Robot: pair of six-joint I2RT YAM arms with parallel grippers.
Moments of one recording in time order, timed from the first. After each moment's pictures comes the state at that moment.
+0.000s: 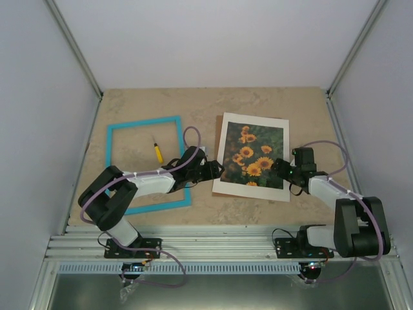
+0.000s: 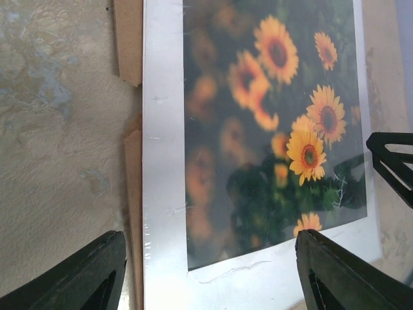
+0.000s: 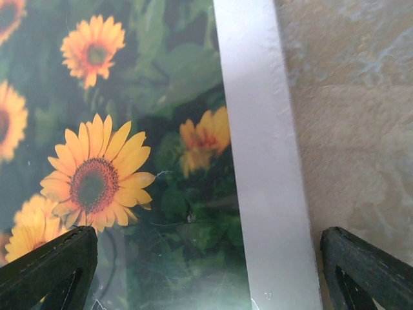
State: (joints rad) left arm -0.75 1.60 0.71 0.18 0.17 -0.84; right arm 0.09 1.28 0.48 -0.13 -0.09 0.47
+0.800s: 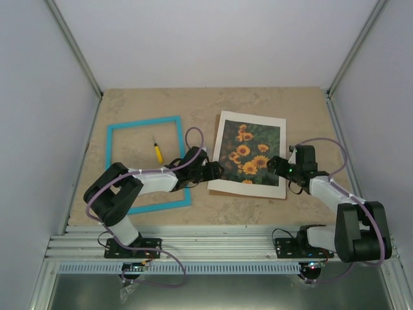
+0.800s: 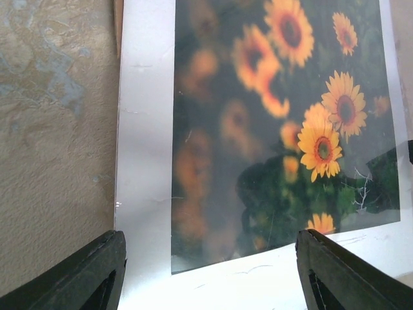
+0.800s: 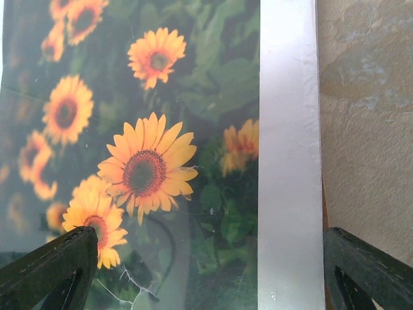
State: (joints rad) left arm -0.75 1.66 0.73 0.18 0.16 -0.83; right arm 0.09 1.25 0.49 -0.11 -0.21 0.44
